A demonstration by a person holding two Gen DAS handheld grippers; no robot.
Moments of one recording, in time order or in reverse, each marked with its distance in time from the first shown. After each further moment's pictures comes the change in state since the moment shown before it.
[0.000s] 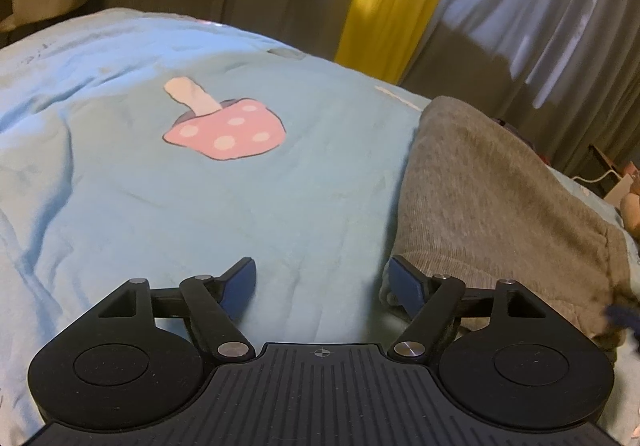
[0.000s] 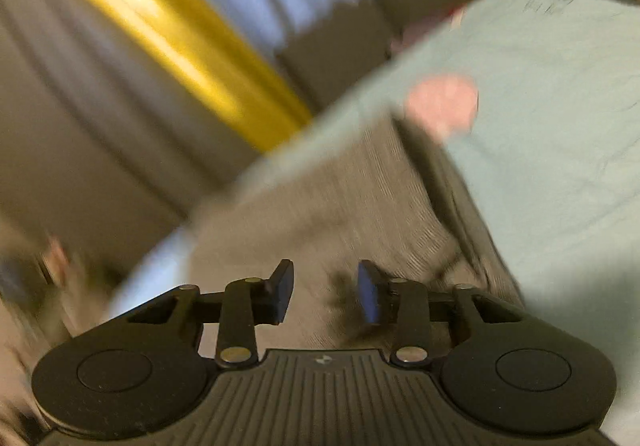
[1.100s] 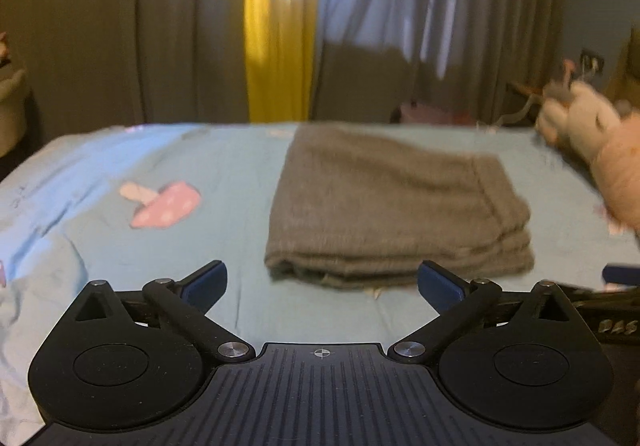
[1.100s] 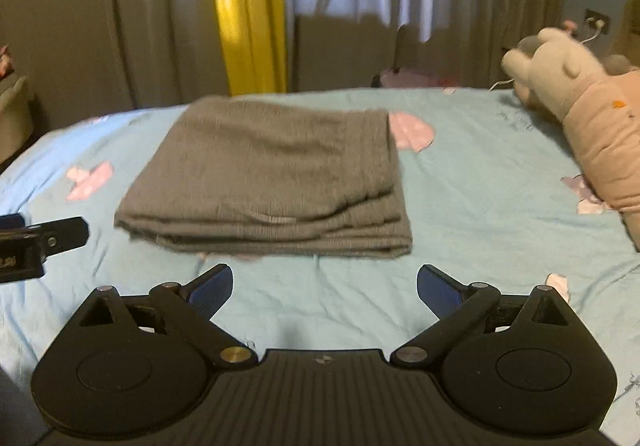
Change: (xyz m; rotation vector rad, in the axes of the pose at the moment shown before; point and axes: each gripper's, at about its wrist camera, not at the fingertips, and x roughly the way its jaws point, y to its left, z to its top) left arm -0.138 -0.085 -0.039 0.352 -0.132 -0.085; right arm -0.131 0.114 -0.089 -0.478 -0.040 -0.353
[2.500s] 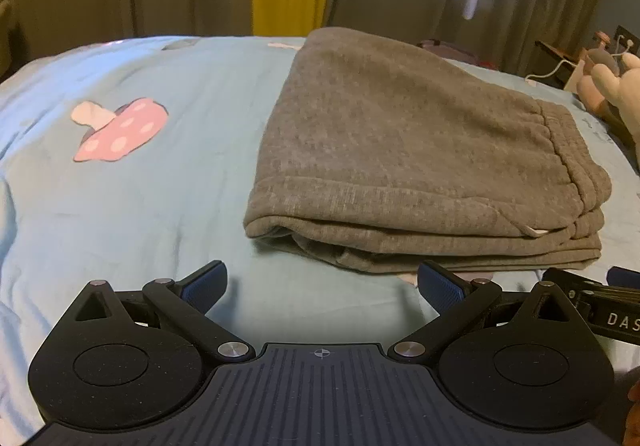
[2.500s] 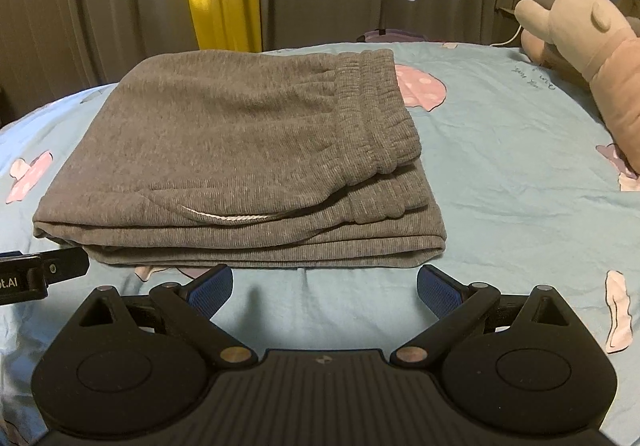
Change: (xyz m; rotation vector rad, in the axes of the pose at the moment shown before) left arm 0.132 0.018 -0.013 -0.055 0.237 -0.003; right arm 0.136 -0.010 0.009 0.042 0.110 -0.038
